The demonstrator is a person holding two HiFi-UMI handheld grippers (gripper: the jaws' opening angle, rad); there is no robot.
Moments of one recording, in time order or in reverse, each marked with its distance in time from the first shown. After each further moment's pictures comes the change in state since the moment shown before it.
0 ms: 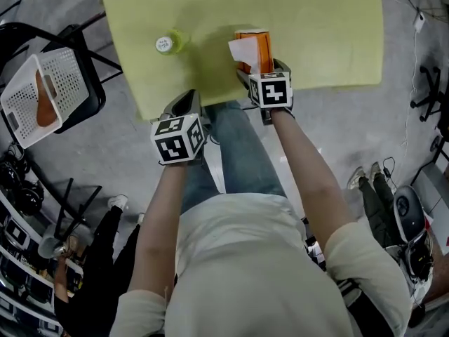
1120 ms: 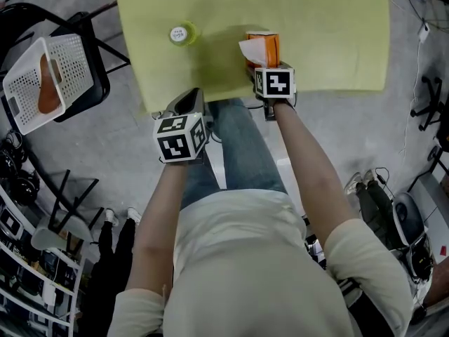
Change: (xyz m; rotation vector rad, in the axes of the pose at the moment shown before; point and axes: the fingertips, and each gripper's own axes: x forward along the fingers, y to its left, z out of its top) left arm -0.015 0.012 -0.006 -0.004 -0.016 -0.001; right arm 0.016 0.000 -0.011 0.039 0.087 -0.049
